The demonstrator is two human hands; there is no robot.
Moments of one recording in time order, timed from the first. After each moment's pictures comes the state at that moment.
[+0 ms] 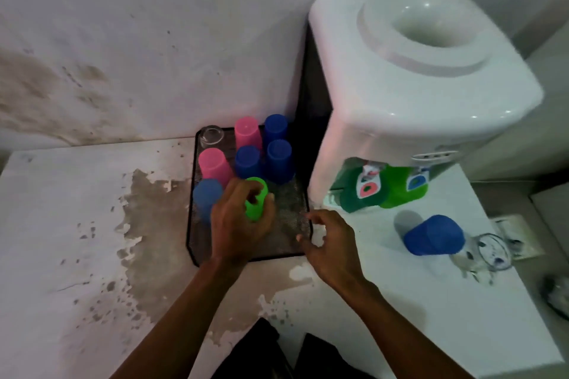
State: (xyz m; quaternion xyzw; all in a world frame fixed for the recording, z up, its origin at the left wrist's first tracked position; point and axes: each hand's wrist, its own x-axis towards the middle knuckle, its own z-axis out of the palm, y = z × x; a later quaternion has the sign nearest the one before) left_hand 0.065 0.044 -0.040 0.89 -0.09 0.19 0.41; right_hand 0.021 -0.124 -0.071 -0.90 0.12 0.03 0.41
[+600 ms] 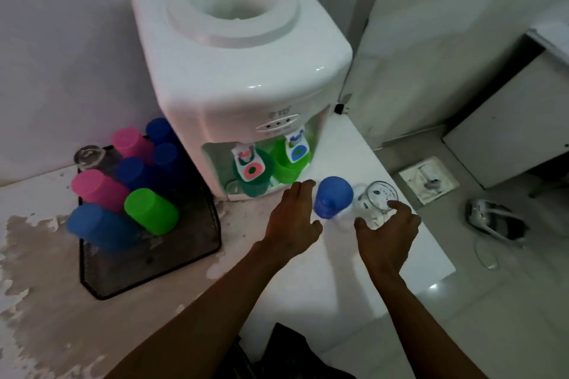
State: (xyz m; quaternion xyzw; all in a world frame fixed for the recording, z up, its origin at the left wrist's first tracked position) left_hand 0.020 -0.197 -0.064 0.90 -0.26 -0.17 0.31; right_hand -0.070 -0.329 -0.077 -0.78 0.50 -0.18 0.34
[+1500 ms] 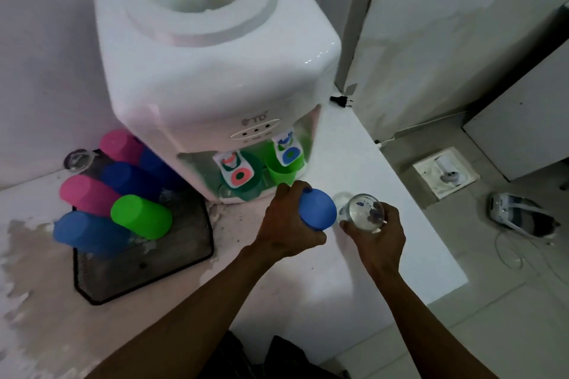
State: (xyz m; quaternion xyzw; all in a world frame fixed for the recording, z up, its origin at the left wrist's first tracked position) left_hand 0.036 -0.208 -0.080 0.88 -0.20 -0.20 0.39; right_hand -0.060 -0.361 -0.118 -0.73 0.41 -0.17 0.51
